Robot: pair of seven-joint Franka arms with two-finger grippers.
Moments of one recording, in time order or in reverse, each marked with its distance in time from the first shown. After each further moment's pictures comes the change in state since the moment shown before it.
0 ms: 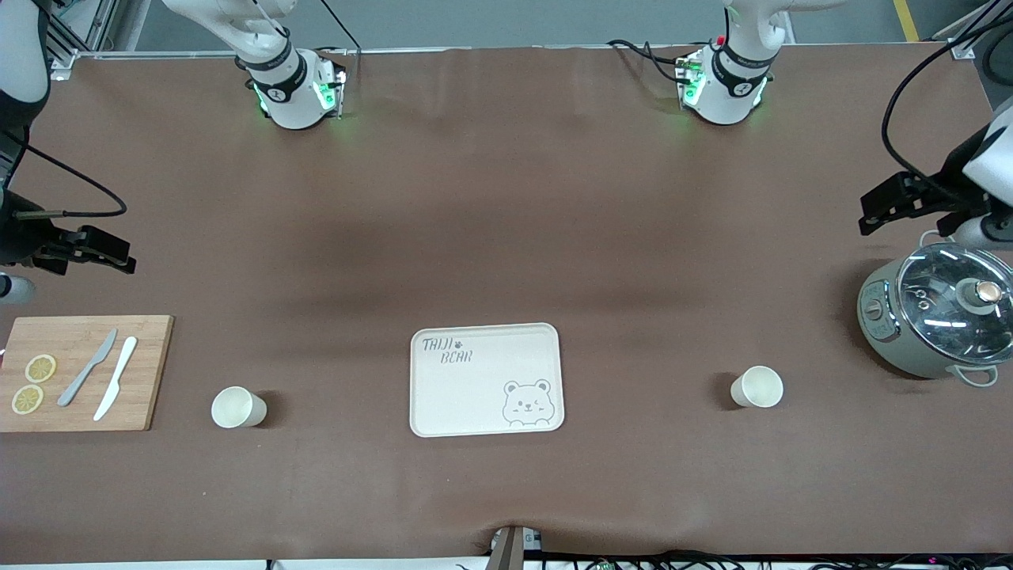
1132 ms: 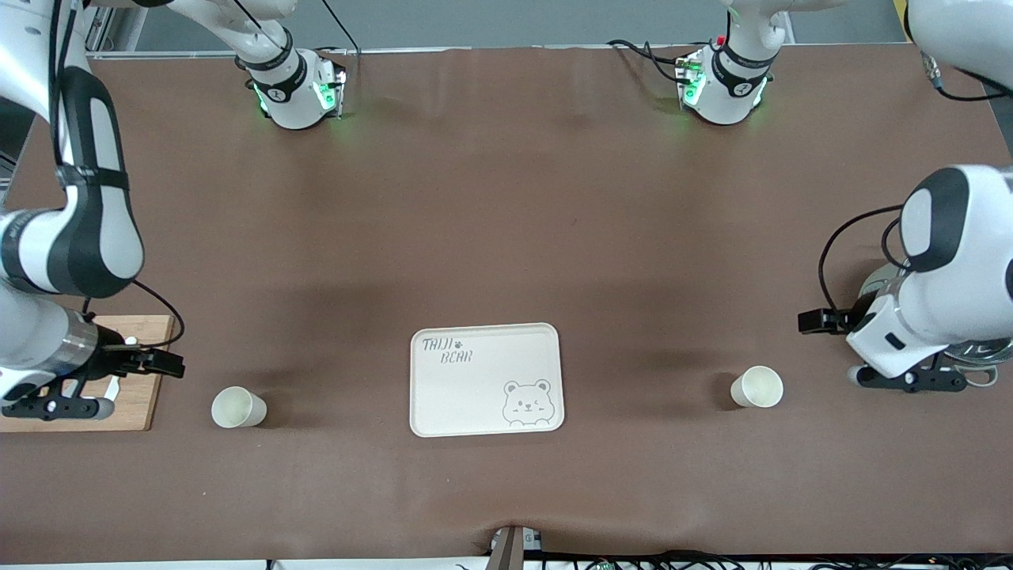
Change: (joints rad) left arm 0.013 0.351 0.001 -0.006 0.086 0.234 0.038; right arm -0.024 0.372 -0.008 0.034 -0.001 0.404 0.000
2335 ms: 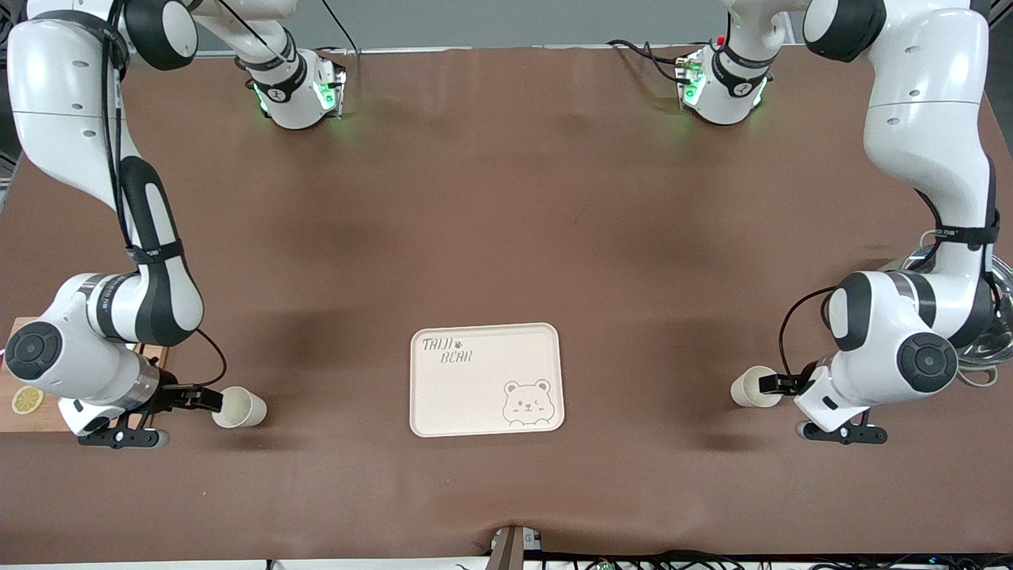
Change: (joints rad) left arm 0.031 0.284 0.007 -0.009 0.000 0.375 0.007; right arm -0.008 0.211 -0.002 0.013 0.000 0.253 0.001
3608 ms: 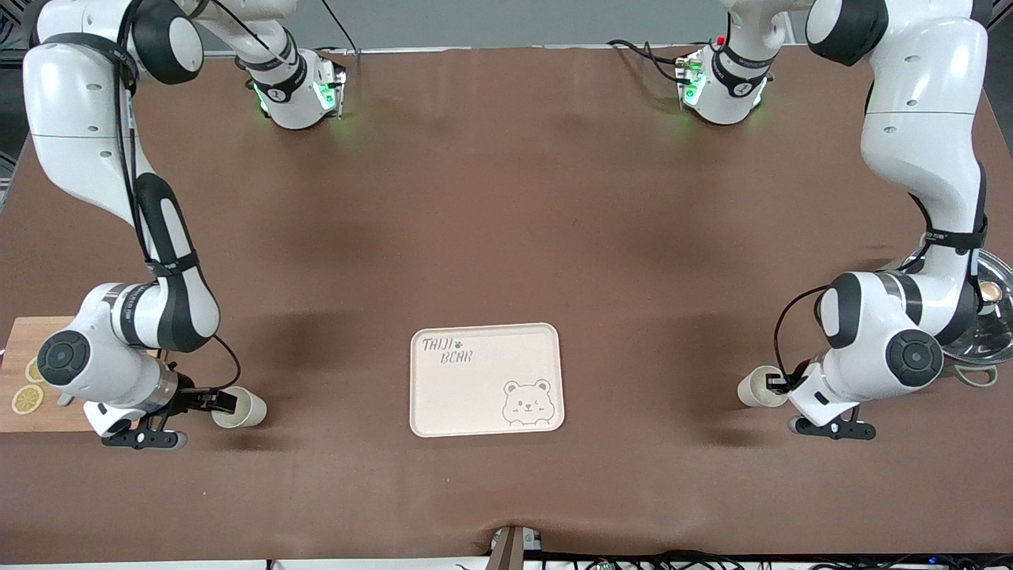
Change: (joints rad) left arm 0.016 -0.003 -0.010 -0.064 -0.001 0.080 0.031; right arm 0.001 0.057 0.004 0.000 0.000 0.054 0.009
